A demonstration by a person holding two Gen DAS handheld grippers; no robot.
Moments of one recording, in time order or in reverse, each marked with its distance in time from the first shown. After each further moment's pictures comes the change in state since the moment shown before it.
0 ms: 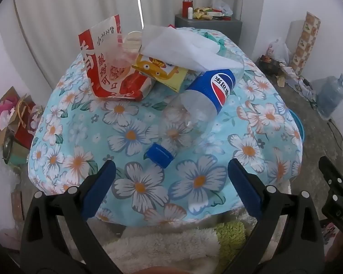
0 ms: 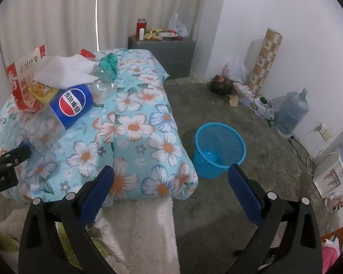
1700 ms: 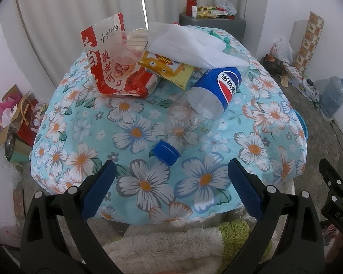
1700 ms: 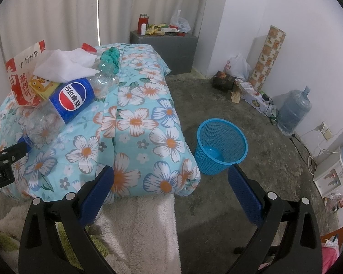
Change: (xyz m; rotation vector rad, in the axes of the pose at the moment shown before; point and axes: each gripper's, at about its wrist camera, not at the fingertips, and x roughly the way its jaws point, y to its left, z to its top) left arm 0.001 0.000 -0.001 0.004 0.007 0.007; right arm 0.005 0.002 -0.003 -0.002 0.020 0.006
